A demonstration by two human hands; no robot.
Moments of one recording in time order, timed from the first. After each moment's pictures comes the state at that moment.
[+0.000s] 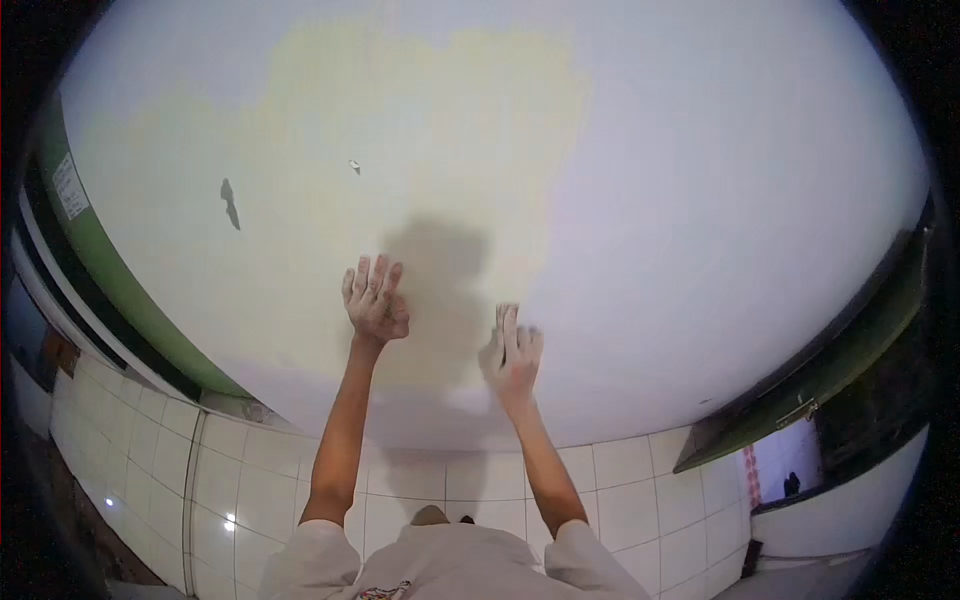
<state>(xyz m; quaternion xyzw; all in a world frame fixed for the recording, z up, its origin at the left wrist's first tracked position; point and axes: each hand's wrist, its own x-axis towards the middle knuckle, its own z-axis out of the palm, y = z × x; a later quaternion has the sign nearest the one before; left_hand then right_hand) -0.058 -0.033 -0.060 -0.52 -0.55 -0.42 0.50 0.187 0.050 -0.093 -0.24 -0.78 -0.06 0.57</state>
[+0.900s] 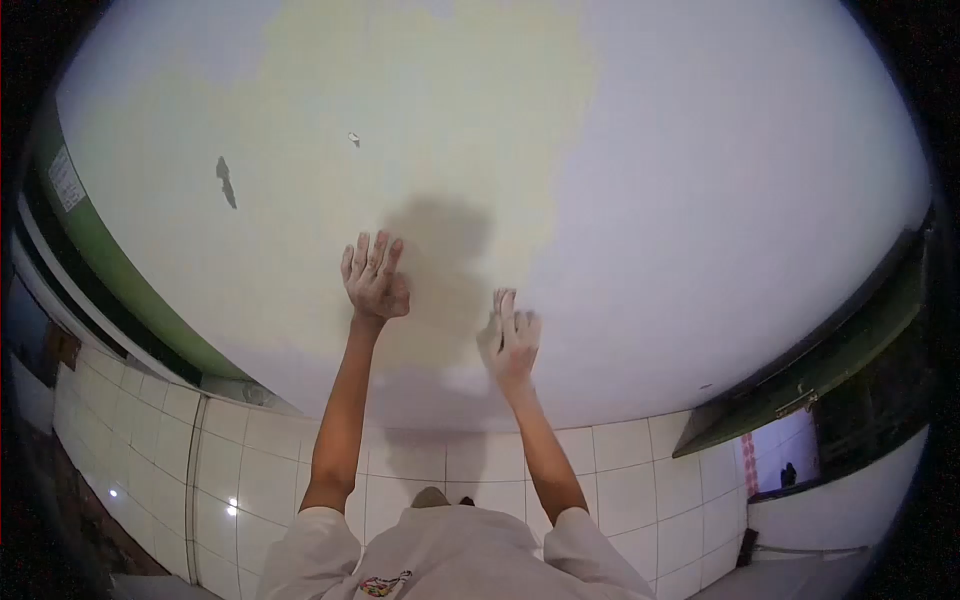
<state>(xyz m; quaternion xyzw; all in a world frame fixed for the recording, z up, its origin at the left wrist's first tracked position) -0.058 -0.034 -0.065 -0.52 -0.55 -0.43 0.49 0.188 0.044 -0.115 -0.28 -0.79 -0.01 0.55</state>
